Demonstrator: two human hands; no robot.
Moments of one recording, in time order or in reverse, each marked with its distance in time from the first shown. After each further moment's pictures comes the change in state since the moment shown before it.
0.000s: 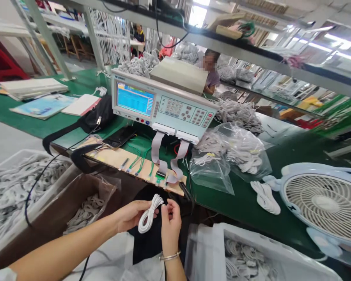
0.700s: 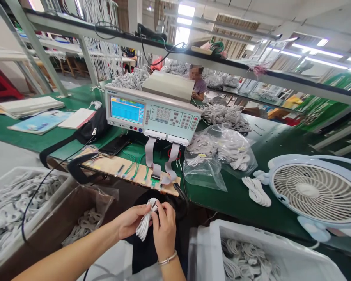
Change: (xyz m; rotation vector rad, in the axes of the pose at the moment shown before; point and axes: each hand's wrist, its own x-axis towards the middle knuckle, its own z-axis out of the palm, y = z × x) left_hand 0.005 -0.013 0.011 -0.109 -0.016 0.065; right_hand -0.006 -0.001 -0.010 -0.405 -0.041 -0.467
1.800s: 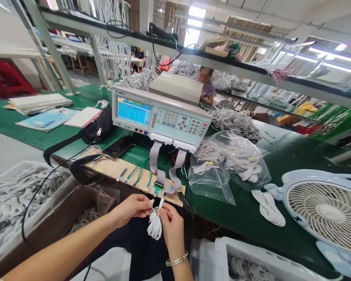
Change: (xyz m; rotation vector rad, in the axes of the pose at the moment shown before) left_hand 0.009 0.054 0.003 0.519 0.150 0.142; right_hand 0.046 -0.003 -0.008 0.858 -0.150 0.595
